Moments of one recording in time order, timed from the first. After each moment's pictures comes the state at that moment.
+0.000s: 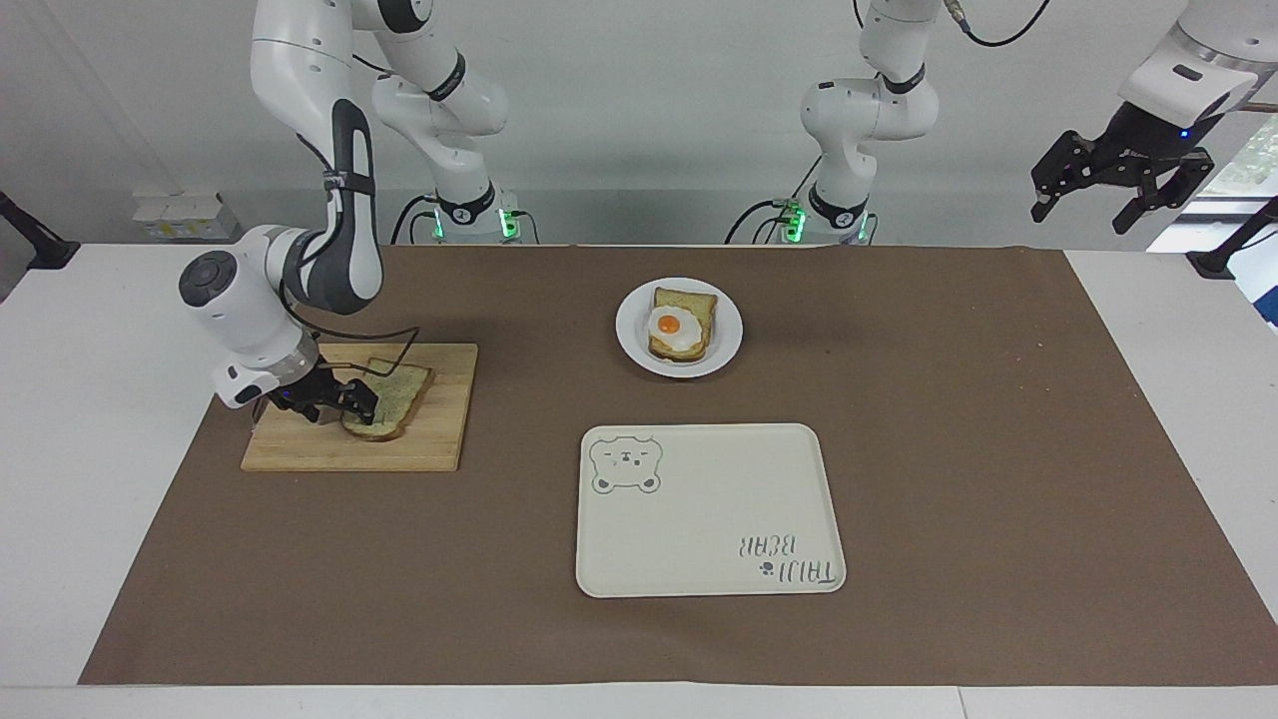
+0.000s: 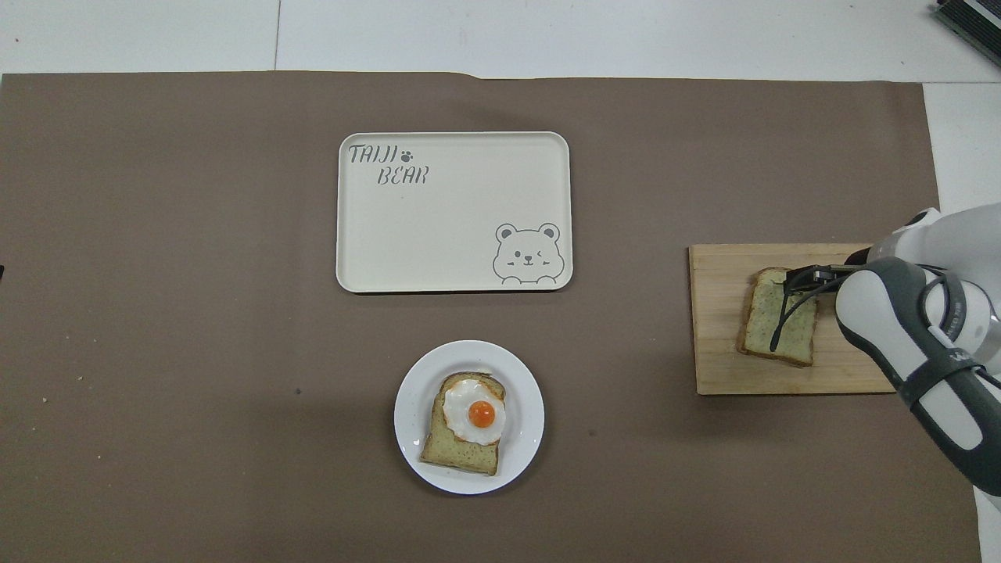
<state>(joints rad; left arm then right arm) -0.08 0.00 0.14 -1.37 -0.04 1.37 0.28 -0.12 0.27 -0.10 -2.06 0.11 2.28 -0.19</state>
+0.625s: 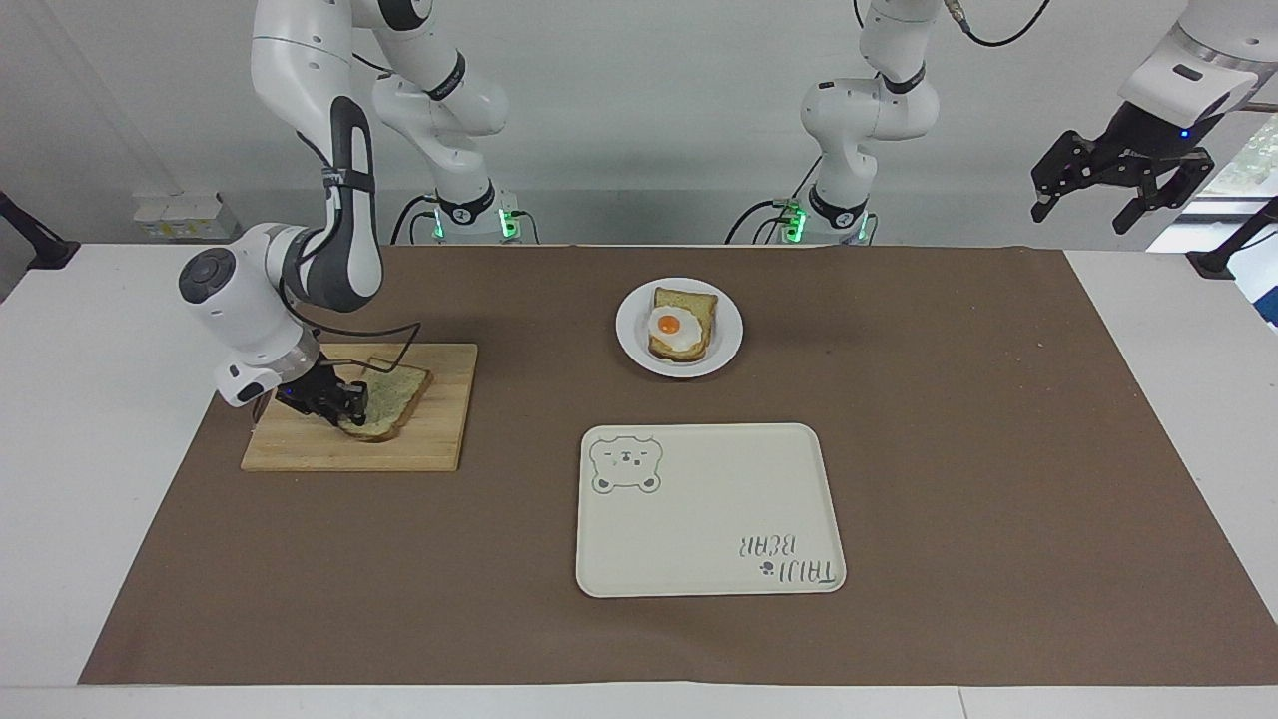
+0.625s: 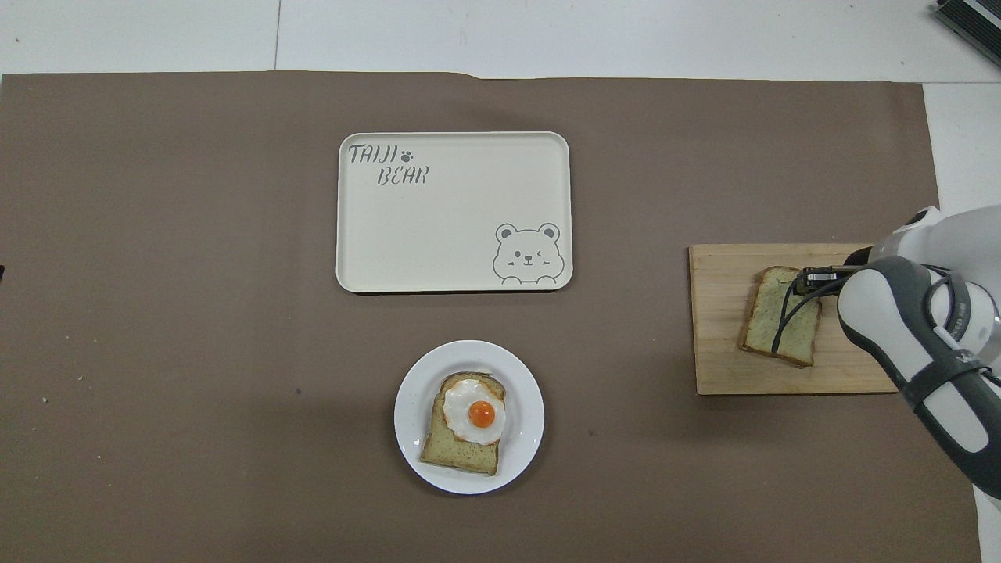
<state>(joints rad) -0.08 0.00 0.14 -1.37 -0.04 1.37 0.28 -0.12 0.25 -0.09 -2.06 0.14 2.28 -0.22</state>
